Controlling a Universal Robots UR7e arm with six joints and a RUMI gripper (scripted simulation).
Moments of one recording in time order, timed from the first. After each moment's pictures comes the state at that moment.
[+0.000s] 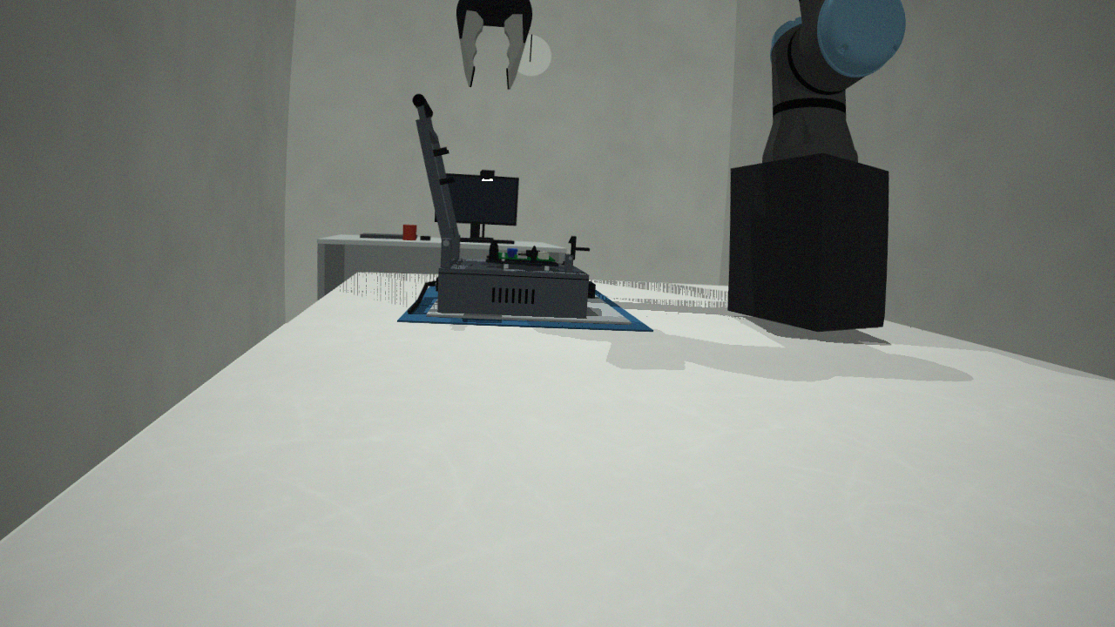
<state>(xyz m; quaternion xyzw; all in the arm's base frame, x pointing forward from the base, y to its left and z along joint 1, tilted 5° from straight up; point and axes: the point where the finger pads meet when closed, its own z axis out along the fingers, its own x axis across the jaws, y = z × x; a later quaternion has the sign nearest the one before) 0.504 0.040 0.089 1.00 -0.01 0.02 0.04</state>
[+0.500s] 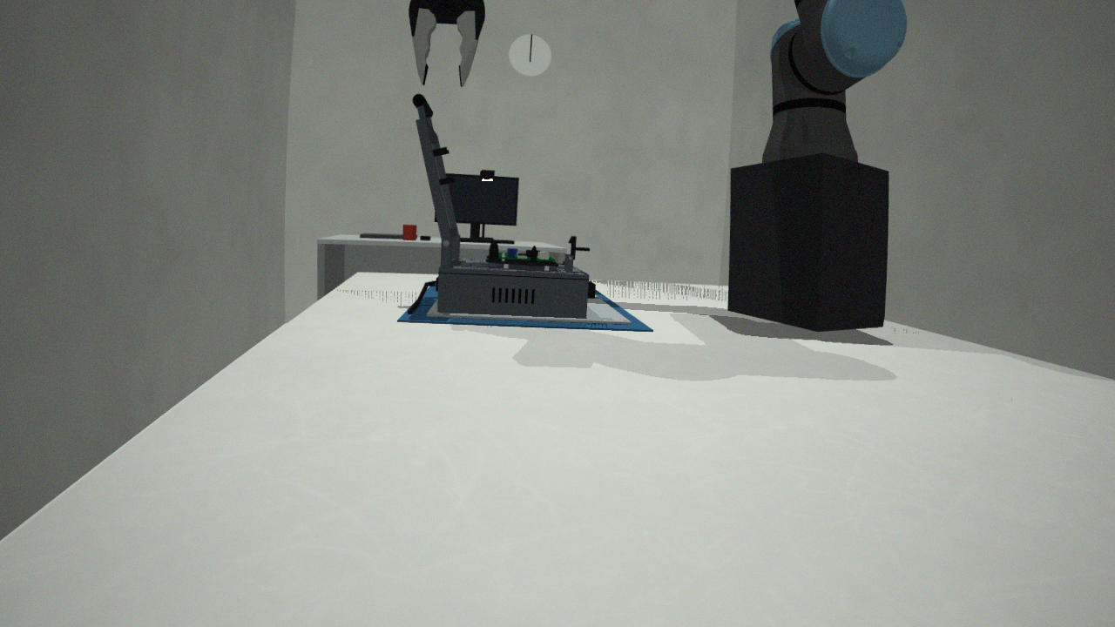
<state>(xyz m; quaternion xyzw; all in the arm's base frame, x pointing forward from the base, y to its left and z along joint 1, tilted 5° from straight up) 0.567 0.039 0.091 1.00 -0.01 0.02 0.04</state>
